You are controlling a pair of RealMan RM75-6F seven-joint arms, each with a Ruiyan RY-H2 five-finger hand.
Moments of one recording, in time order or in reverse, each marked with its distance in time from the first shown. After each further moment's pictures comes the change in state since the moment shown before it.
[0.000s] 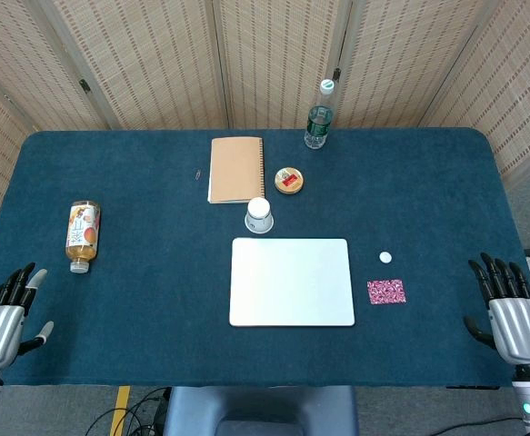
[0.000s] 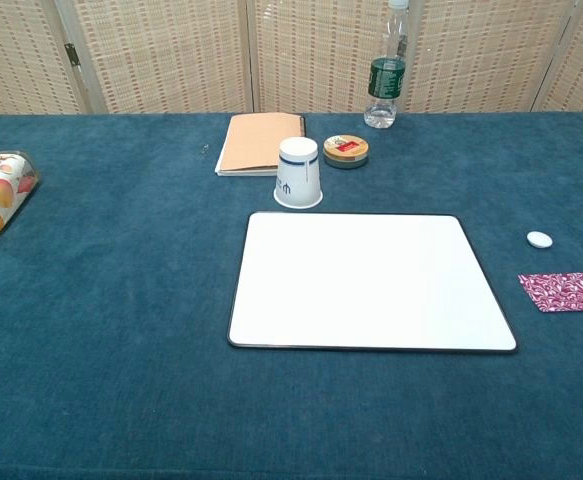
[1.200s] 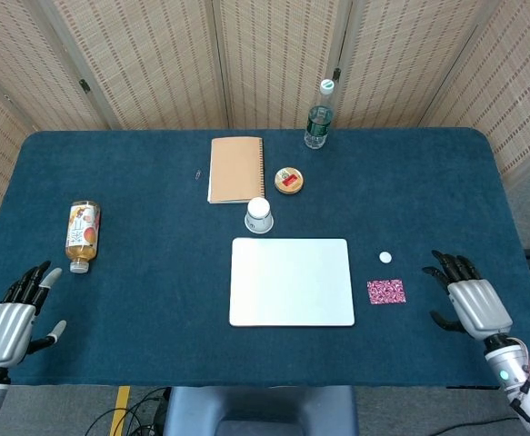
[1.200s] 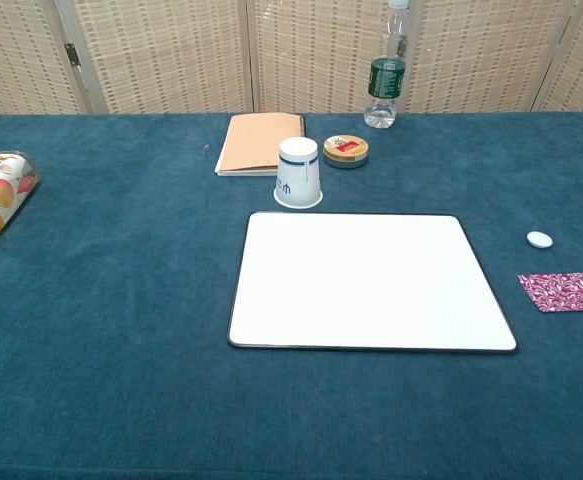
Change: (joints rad) left arm -0.022 0.006 0.011 0.005 0.062 -0.006 -0.087; right arm 0.187 0.076 -0.004 -0.040 0.066 -0.345 0.113
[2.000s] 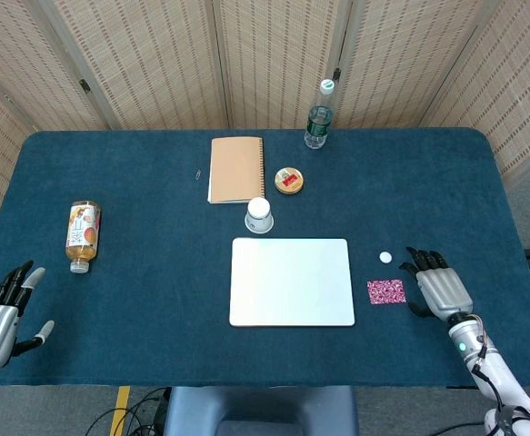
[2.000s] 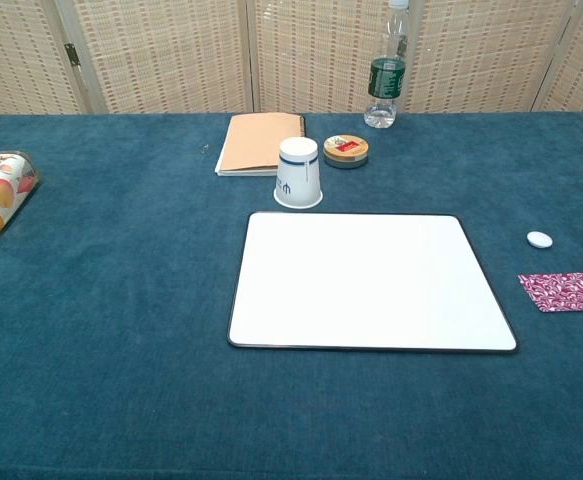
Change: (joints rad) left arm 0.022 0.021 0.000 0.024 0.004 0.037 -0.078; right arm 0.146 -0.149 0.029 0.072 0.236 -0.190 -0.216
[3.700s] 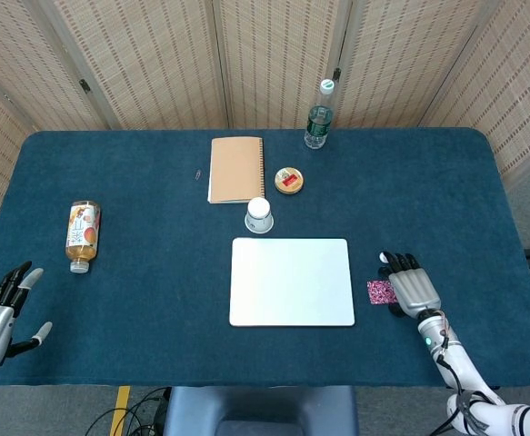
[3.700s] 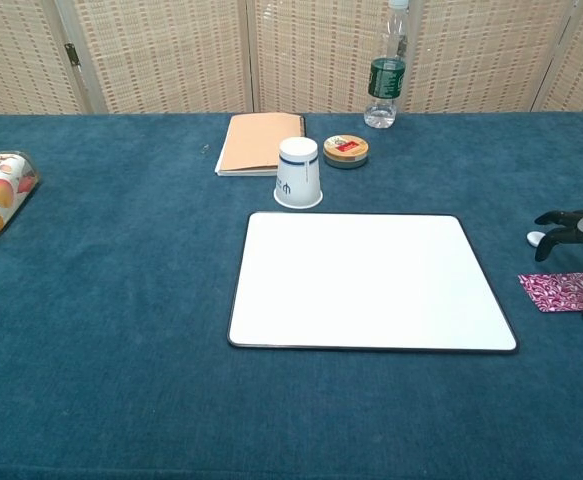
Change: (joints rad) left arm -0.003 0.026 0.012 0.019 0.021 -0.003 -0.090; right arm 0.097 -0.183 -0.039 0.108 0.137 0.006 -0.189
